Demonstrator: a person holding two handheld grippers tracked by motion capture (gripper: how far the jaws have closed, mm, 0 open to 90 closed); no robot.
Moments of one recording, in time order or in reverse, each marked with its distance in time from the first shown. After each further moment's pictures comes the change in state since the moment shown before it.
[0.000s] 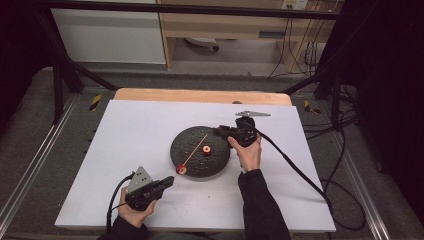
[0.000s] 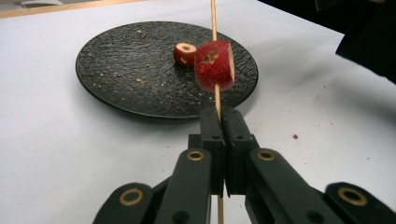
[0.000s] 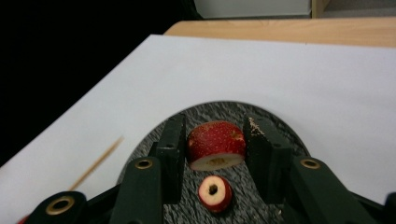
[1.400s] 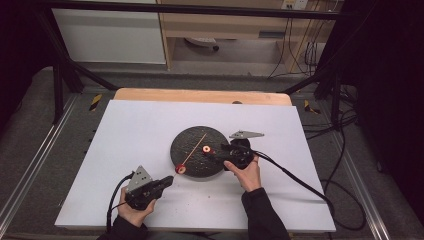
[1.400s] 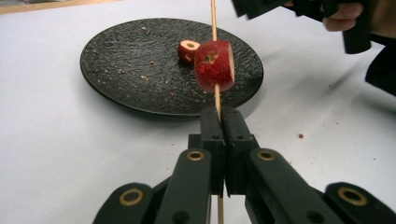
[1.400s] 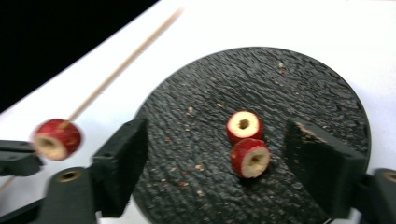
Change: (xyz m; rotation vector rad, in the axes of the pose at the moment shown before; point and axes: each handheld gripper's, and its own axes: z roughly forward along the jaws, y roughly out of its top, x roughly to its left) left arm 0.002 -0.001 0.001 0.008 0.012 -0.009; right arm 0.021 -0.051 -0.005 0.063 0.030 -0.097
